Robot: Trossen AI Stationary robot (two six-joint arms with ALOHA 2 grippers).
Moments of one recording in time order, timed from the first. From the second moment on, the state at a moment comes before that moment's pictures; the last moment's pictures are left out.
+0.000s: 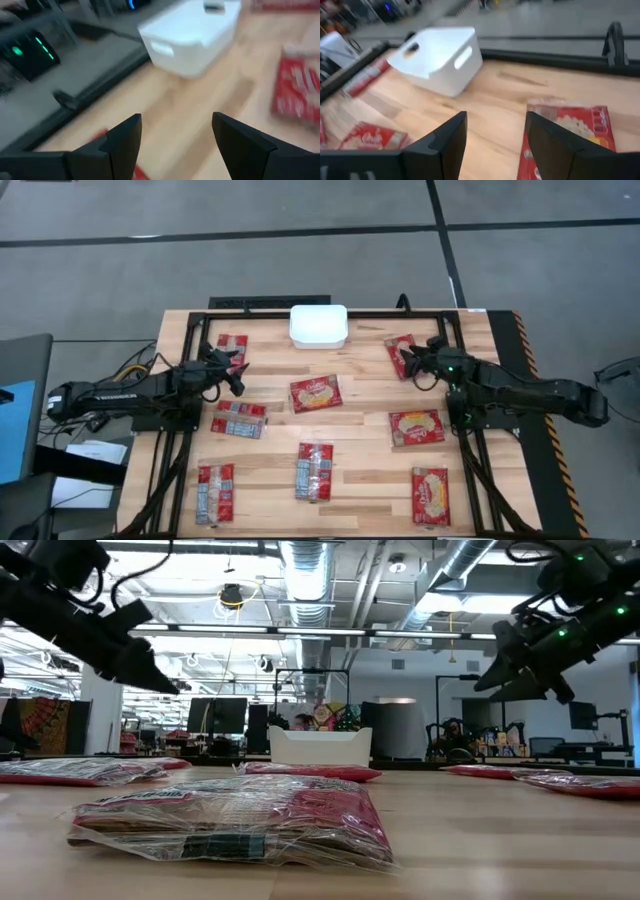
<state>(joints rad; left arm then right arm) 0.19 0.44 0.17 -0.10 -0.60 -0.03 -0.37 0.56 0.24 -0.12 0.43 0.58</state>
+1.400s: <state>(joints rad) 0.52 1.13 0.39 -0.34 -0.28 -0.26 -0.27 1.00 0.29 0.39 0.37 0.56</state>
